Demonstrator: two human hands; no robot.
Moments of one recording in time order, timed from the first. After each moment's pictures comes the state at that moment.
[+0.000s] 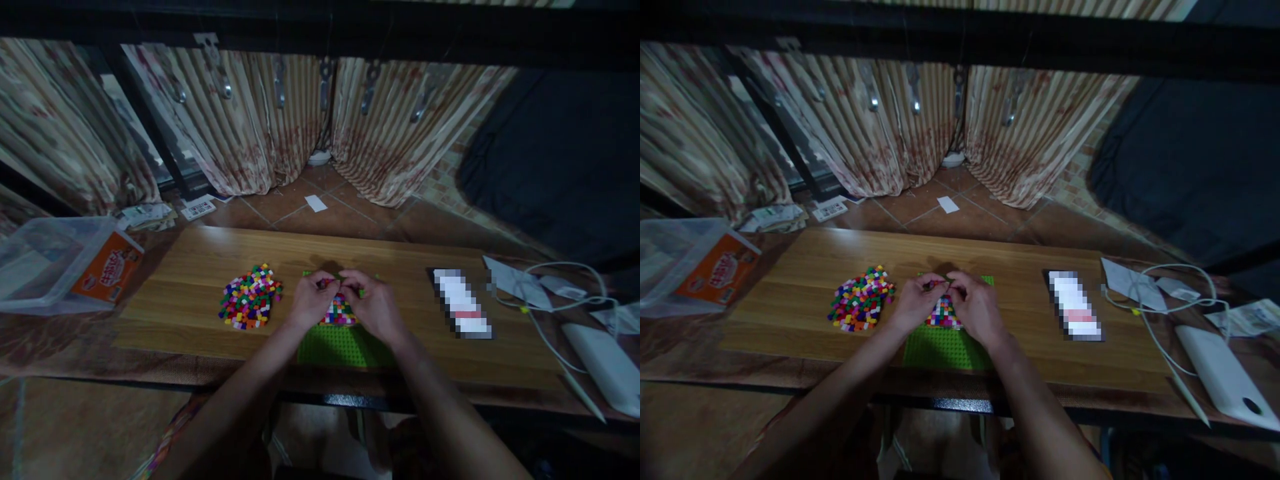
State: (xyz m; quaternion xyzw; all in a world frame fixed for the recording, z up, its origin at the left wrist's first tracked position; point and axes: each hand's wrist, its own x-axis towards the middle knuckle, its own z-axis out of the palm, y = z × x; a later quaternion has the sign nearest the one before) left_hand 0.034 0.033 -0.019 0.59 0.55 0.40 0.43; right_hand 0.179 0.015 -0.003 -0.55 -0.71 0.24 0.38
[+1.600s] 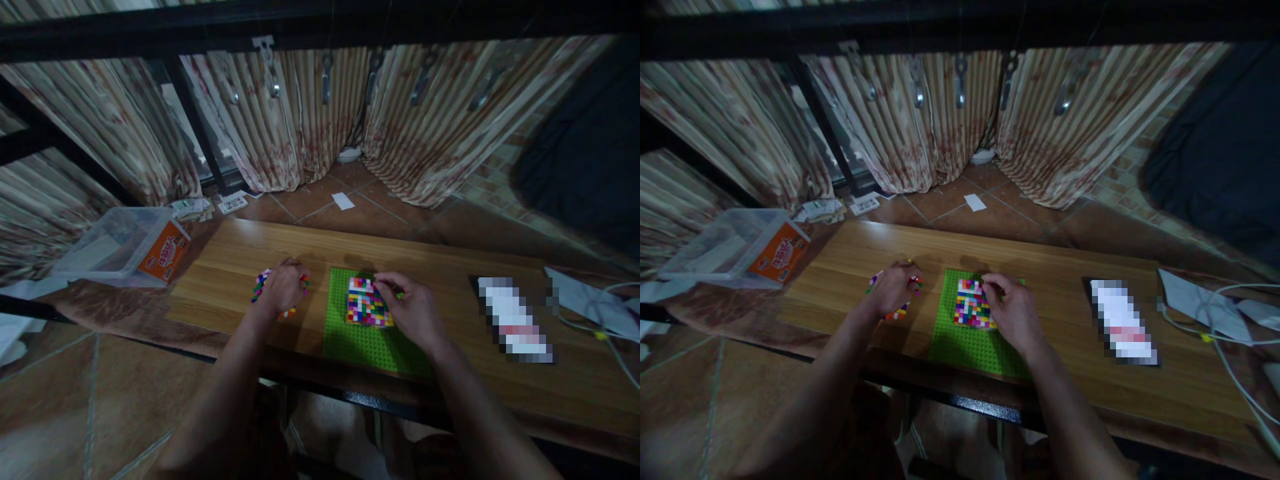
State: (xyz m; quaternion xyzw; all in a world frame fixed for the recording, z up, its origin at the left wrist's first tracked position) left_hand -0.079 0.039 -0.008 0.80 0.58 0.12 0.11; right_hand 0.188 0.014 -0.004 -0.56 -0.70 0.24 0.38
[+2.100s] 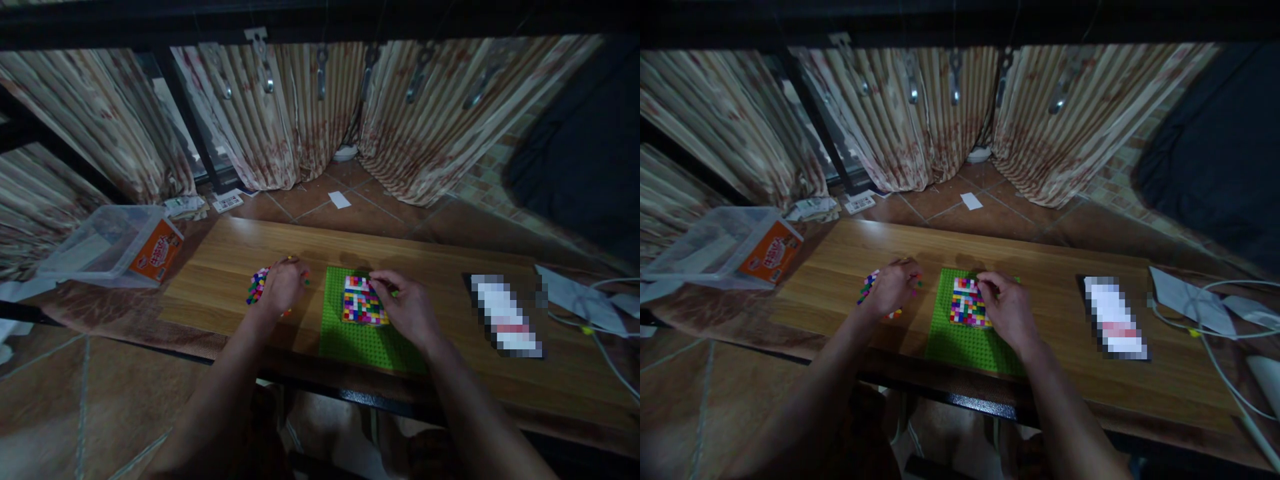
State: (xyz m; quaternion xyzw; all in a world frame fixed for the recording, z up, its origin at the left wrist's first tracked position) left_hand -0.068 0.040 -0.008 0.80 0.58 0.14 0.08; right_hand 0.188 0.015 -0.005 -0.56 -0.70 0.24 0.38
